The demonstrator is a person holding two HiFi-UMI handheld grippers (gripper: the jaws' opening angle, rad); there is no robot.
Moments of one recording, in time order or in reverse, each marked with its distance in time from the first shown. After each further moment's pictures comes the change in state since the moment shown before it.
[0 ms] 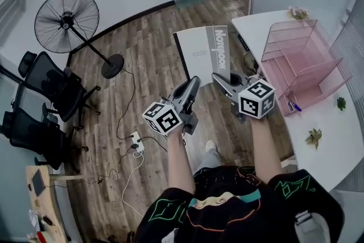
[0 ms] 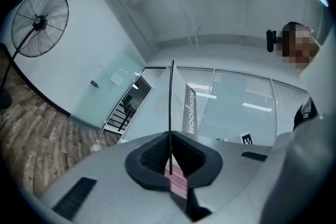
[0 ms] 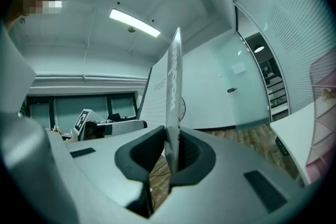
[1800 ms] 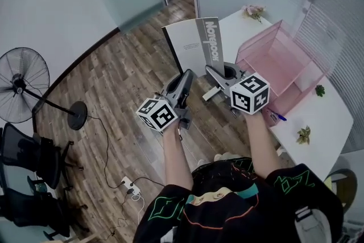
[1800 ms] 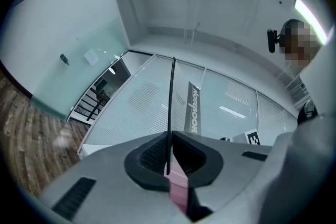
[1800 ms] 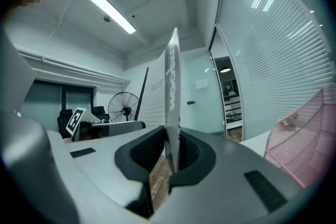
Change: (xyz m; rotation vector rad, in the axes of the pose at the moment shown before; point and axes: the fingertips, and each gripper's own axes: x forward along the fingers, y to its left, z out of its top) left arm 0.200 0.059 0.036 -0.089 0.092 -0.309; right arm 0.012 -0.173 0.086 -0.074 -0.030 -0.436
